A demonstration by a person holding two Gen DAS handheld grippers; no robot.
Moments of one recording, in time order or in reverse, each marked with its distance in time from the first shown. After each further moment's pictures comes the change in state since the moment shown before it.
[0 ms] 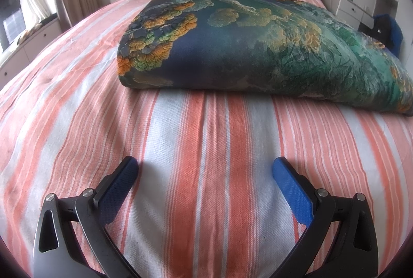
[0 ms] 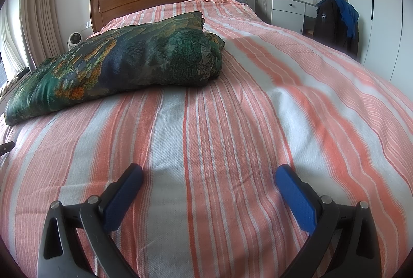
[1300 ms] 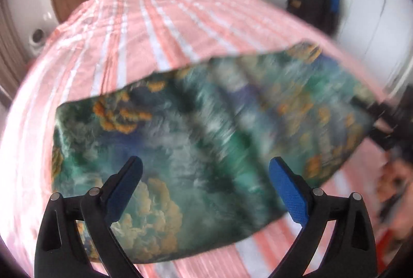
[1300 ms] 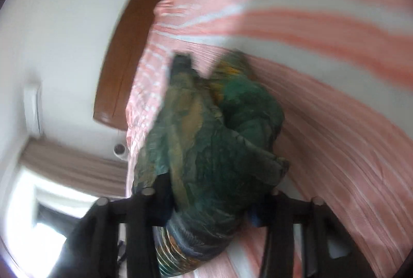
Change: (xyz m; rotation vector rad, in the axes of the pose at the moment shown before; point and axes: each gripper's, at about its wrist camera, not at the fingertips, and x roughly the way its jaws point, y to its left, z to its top) left arm -0.043 -0.134 0.200 0.327 0.060 -0.340; right arm 0.076 -0.020 0.133 0.796 0.024 0.432
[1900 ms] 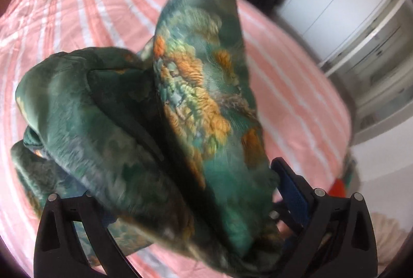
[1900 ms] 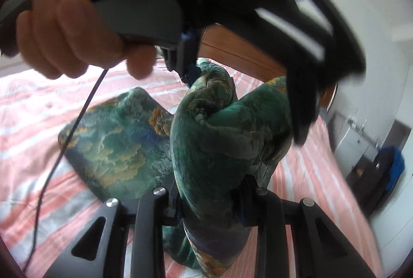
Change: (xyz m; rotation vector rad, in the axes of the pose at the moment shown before) left arm 0.009 -0.029 0.084 0.108 0.288 -0.248; right arm 0.009 0.232 -0.222 -1.482 -0.164 -0.144
